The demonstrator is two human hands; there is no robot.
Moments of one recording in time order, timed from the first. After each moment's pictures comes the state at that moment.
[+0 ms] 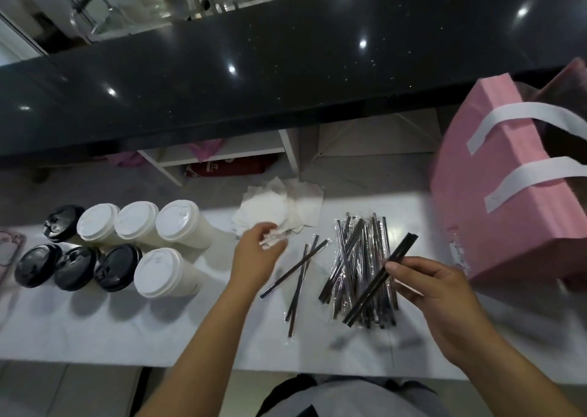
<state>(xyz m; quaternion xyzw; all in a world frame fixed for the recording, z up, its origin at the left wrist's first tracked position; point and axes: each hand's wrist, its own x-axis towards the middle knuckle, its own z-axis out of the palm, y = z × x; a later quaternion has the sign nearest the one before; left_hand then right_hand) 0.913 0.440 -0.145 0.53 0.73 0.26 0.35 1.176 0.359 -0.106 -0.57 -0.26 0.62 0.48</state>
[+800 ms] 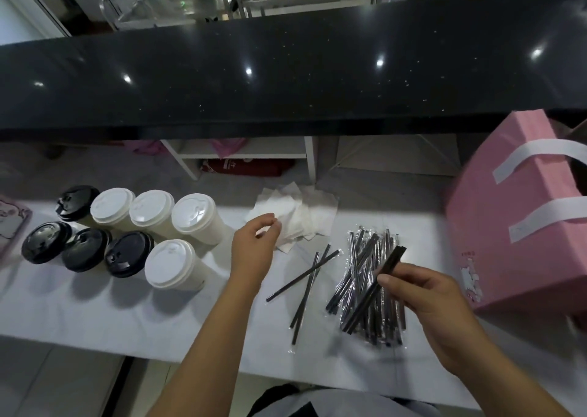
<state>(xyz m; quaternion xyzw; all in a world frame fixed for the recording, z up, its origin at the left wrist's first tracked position) 0.897 0.447 -0.130 0.41 0.71 0.43 0.38 1.155 0.373 -0.086 -0.54 -0.34 0.64 0.43</state>
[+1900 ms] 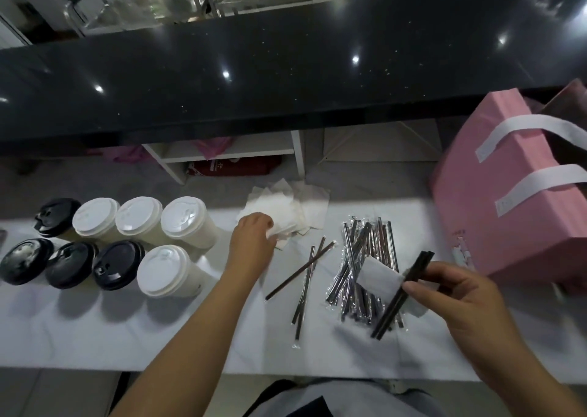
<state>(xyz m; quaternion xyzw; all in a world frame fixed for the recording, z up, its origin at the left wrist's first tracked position) 0.870 0.480 -0.184 0.71 0.69 0.13 0.11 1.169 0.338 -0.082 -0.57 -0.39 0.54 0.48</state>
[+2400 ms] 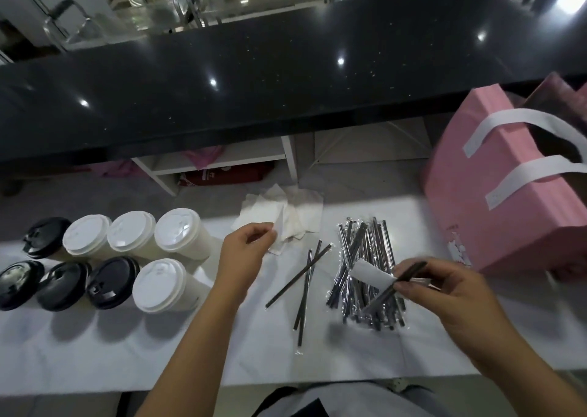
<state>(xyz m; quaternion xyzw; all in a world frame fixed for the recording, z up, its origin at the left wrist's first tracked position) 0.882 0.447 -0.123 0.46 0.65 0.39 0.46 1.162 0.341 -0.075 -0.57 -0.42 0.54 0.46</state>
